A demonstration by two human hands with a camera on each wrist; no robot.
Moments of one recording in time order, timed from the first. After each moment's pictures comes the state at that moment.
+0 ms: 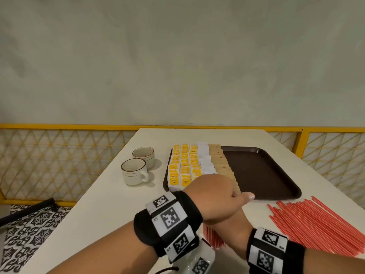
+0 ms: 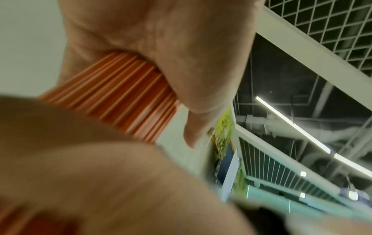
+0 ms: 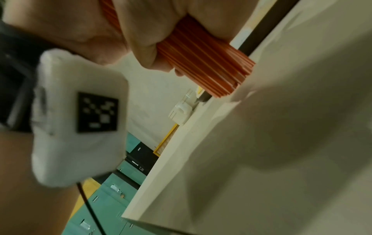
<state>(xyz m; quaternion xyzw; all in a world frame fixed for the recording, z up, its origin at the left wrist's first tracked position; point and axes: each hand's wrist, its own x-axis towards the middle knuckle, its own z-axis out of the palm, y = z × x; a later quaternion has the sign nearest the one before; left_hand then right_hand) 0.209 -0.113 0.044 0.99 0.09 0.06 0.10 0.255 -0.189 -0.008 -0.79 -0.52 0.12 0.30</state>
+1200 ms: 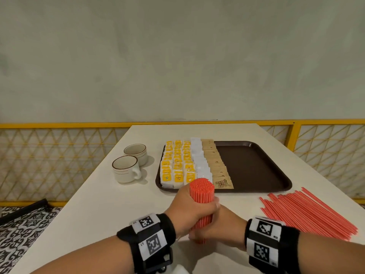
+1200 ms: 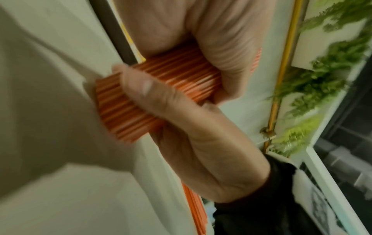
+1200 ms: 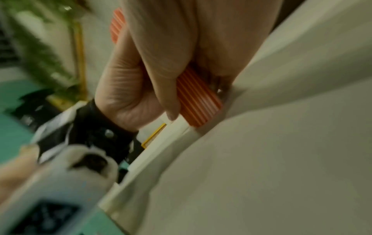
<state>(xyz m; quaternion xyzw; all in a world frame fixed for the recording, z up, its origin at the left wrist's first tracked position) 0.190 -0.103 -0.021 0.71 0.21 0.22 0.64 0.275 -0.190 -0.030 -0.67 -0.52 0.33 0.40</state>
